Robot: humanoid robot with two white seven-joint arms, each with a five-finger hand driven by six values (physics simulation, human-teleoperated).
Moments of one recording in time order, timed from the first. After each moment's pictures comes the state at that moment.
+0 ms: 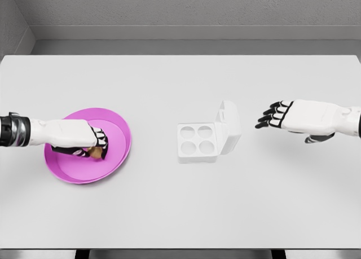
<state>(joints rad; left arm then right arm) -0.66 0.96 -0.87 -1.53 -0.32 -0.61 -0.60 -0.46 -1.01 0.49 -1.69 0.44 -0.61 0.61</state>
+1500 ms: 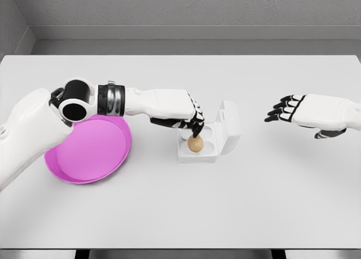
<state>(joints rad) -0.84 0.46 -0.87 -1.42 -0.24 -0.61 -0.60 -0.43 -1.03 0.43 -1.68 0.43 -0.61 0.61</state>
